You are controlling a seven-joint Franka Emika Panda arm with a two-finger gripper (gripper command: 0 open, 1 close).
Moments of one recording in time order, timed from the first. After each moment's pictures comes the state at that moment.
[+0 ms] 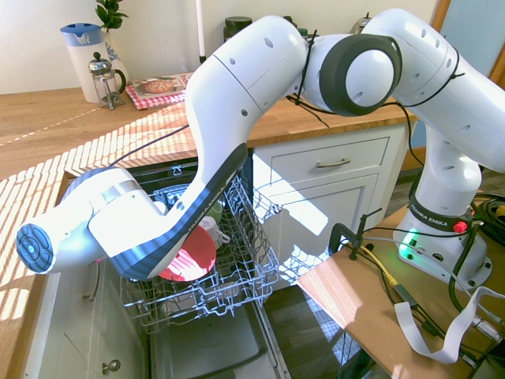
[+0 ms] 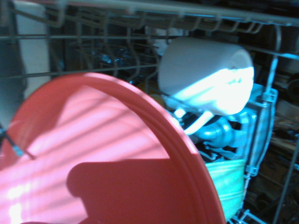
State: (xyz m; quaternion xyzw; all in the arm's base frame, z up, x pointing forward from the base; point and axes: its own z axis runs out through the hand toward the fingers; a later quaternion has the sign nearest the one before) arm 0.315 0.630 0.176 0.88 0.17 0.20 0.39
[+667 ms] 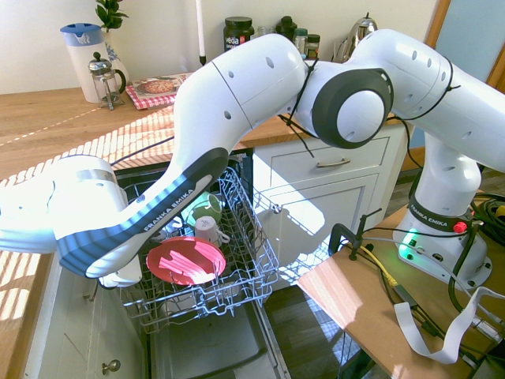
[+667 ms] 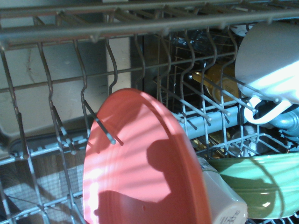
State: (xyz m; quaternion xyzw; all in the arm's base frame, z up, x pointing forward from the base) arm 0.329 0.653 0.210 0.92 0.14 0.10 0.34
